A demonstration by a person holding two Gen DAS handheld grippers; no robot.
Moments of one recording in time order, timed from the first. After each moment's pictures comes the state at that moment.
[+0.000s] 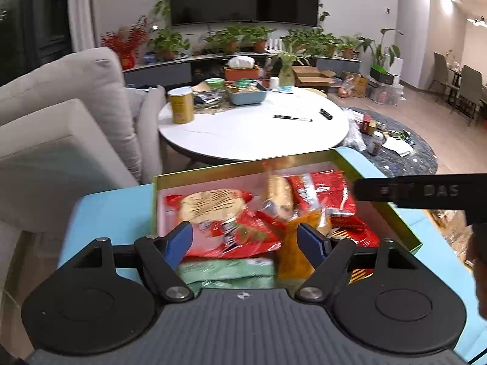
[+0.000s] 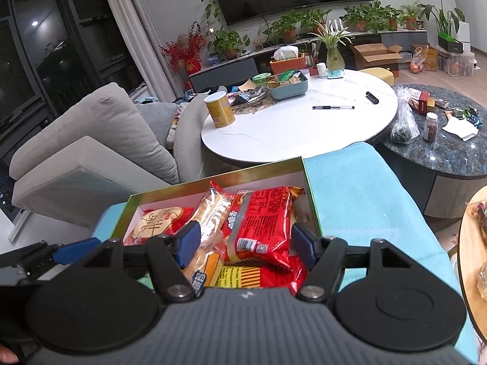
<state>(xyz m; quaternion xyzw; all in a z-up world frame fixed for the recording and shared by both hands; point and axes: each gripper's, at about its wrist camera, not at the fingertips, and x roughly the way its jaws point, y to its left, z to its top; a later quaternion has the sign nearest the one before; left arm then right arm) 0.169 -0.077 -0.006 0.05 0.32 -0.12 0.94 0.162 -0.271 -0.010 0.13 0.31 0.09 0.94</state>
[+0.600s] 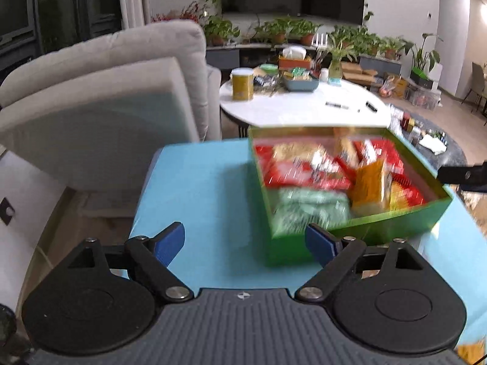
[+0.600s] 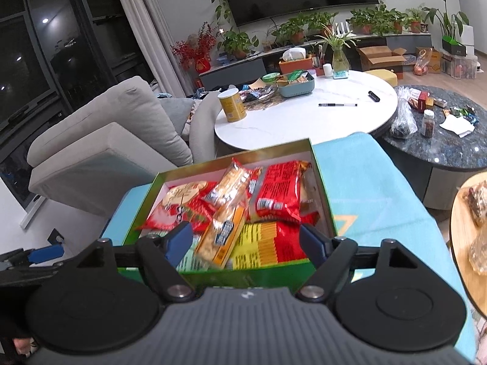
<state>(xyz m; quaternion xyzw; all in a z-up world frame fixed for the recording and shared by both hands) 0.097 0.011 -0.016 0.03 0.34 -0.04 0.94 0.105 -0.264 -0.008 0.13 0.32 0.10 0.93</state>
